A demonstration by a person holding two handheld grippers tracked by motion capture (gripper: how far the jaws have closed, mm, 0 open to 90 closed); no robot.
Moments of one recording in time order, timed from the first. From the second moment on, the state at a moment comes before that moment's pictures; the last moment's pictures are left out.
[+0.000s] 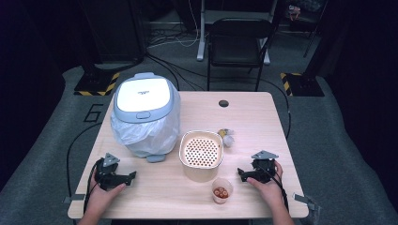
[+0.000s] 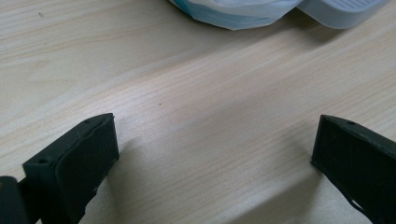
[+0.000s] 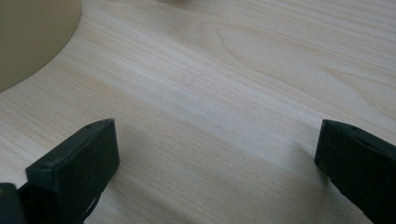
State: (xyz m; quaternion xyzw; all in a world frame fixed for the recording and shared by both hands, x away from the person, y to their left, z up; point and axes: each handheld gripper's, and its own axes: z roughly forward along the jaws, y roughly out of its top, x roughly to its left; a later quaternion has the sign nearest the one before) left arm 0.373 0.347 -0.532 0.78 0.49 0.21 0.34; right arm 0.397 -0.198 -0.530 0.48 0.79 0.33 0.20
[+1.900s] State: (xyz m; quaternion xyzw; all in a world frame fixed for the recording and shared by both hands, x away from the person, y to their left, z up) left arm 0.354 0.322 -0.513 0.76 0.49 0.20 0.39; right arm 0.397 -0.198 -0.530 0.47 0.79 0.33 0.20
